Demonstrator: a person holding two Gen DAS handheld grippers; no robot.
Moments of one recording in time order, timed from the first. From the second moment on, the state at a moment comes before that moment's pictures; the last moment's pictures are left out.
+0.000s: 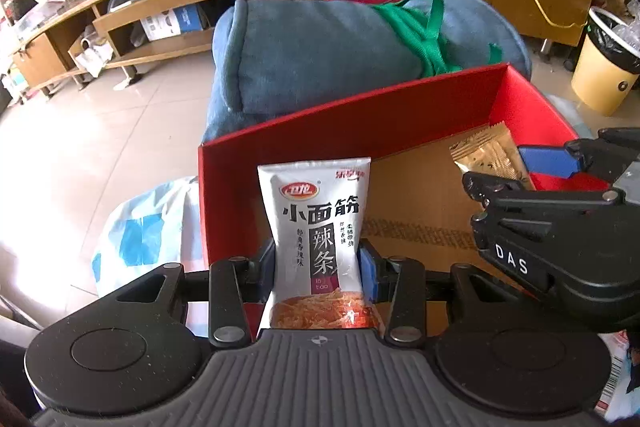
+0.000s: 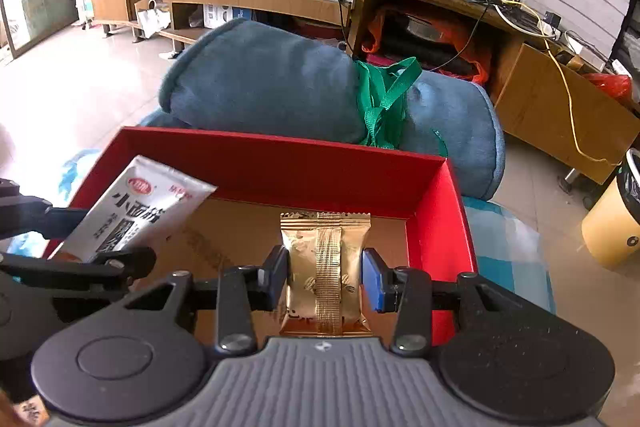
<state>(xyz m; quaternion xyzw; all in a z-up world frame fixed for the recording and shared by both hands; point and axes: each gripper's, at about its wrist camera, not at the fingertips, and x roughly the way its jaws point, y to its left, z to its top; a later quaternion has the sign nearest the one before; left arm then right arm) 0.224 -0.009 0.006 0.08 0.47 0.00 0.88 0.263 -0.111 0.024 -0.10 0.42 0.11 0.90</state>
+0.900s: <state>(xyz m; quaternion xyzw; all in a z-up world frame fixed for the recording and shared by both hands) 0.223 -0.007 0.012 0.08 0.46 0.02 0.88 0.270 -0.124 0.023 -0.07 0.41 0.10 0.90</state>
